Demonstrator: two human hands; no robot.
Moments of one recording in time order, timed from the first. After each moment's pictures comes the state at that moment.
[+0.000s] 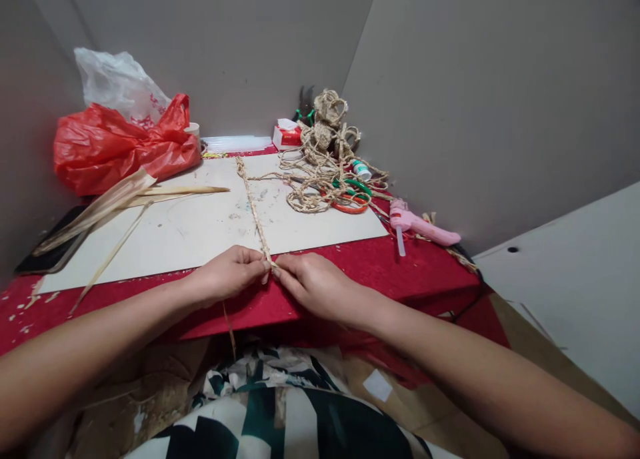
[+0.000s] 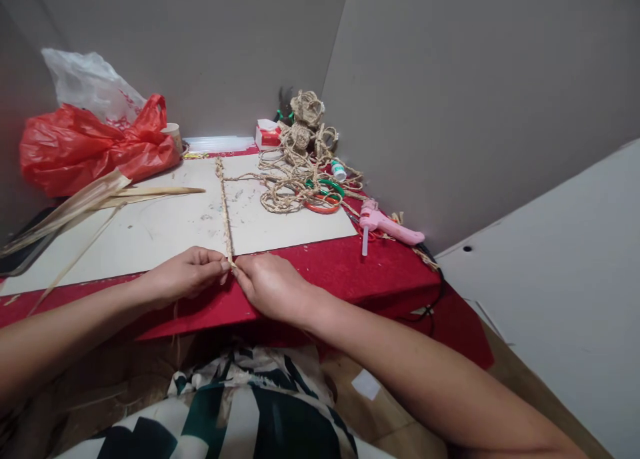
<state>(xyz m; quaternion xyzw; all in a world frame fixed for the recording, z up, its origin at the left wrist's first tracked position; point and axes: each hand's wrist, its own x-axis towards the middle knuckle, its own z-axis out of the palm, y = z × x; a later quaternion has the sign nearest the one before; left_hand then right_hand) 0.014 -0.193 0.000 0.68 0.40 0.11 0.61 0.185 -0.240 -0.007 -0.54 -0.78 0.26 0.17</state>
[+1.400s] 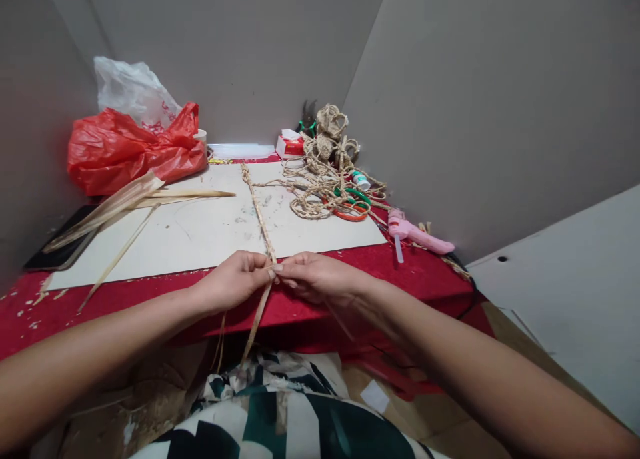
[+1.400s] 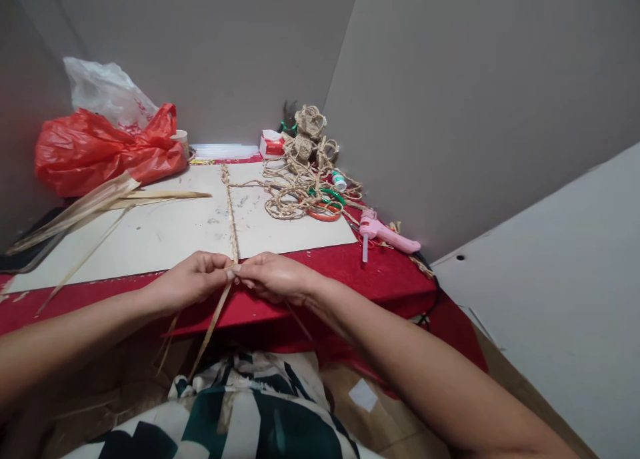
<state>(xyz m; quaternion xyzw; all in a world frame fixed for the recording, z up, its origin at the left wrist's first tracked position) 0.008 -0.201 -0.004 0.66 0.37 0.17 0.63 0.186 -0.227 -0.009 -0.46 -0.50 0.70 0.21</state>
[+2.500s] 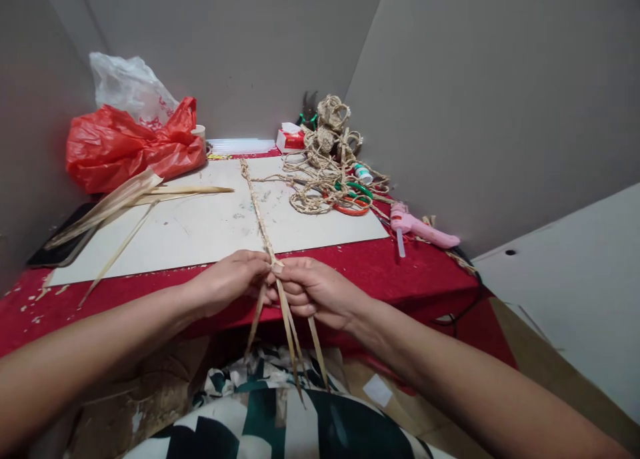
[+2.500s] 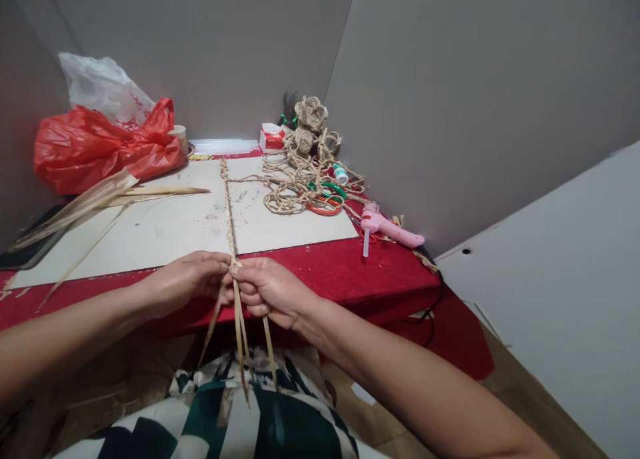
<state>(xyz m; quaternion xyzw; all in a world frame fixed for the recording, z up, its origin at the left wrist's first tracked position) 0.012 -0.207 0.009 0.59 0.38 0.15 0.70 0.174 -0.249 -0.017 -0.38 -0.32 0.79 0.36</state>
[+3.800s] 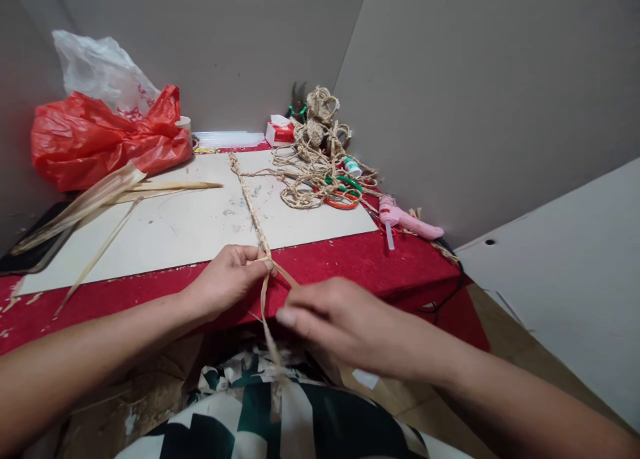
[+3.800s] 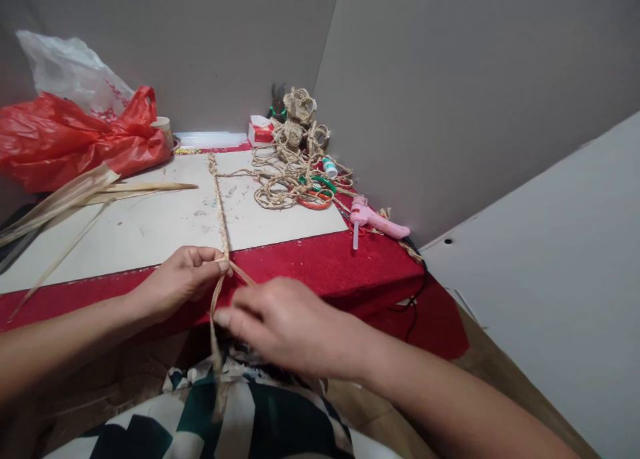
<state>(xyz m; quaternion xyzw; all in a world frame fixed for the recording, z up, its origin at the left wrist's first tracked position) 0.023 -0.217 0.005 0.57 0.40 0.22 0.68 0.193 -0.288 0.032 -0.48 -0.80 0.33 0.15</state>
